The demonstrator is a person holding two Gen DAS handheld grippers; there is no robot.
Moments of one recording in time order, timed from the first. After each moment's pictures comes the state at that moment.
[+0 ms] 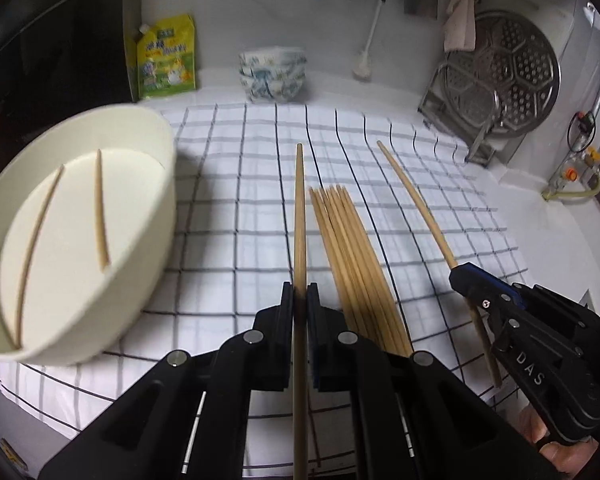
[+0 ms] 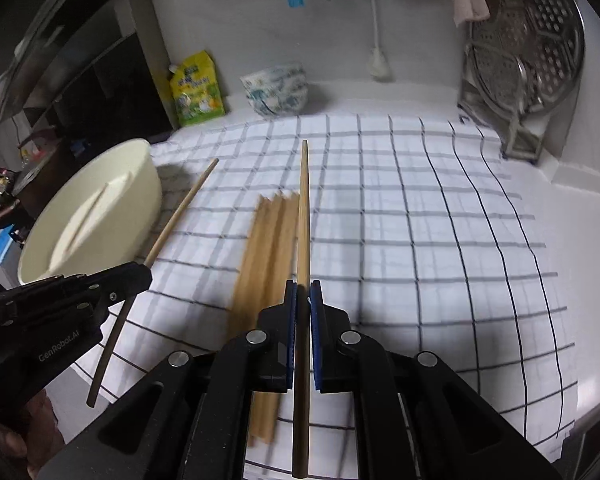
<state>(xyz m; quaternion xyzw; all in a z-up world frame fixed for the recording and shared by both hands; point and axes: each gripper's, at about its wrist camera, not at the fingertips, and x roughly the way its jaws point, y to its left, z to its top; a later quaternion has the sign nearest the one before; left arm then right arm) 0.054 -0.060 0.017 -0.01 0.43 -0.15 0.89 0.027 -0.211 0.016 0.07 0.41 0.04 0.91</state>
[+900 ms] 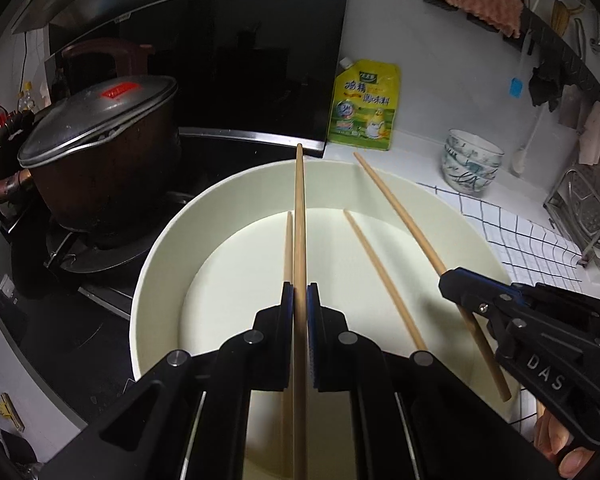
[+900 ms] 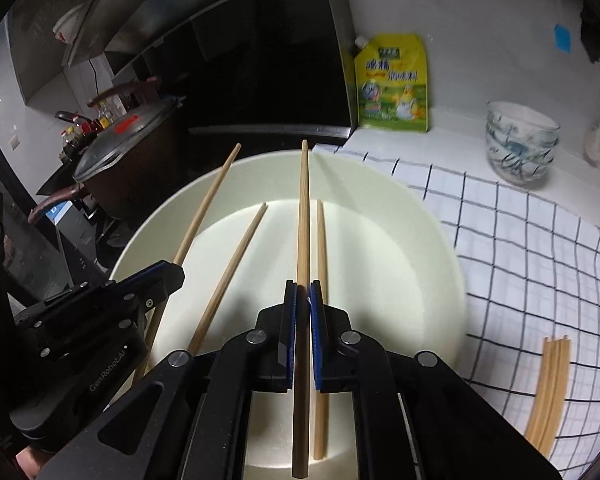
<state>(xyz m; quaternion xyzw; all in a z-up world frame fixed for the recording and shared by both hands) 0.125 0.167 0.028 -0.05 0.40 0.01 0.92 0.173 0.035 0.034 0.02 0.44 0.21 0.87</state>
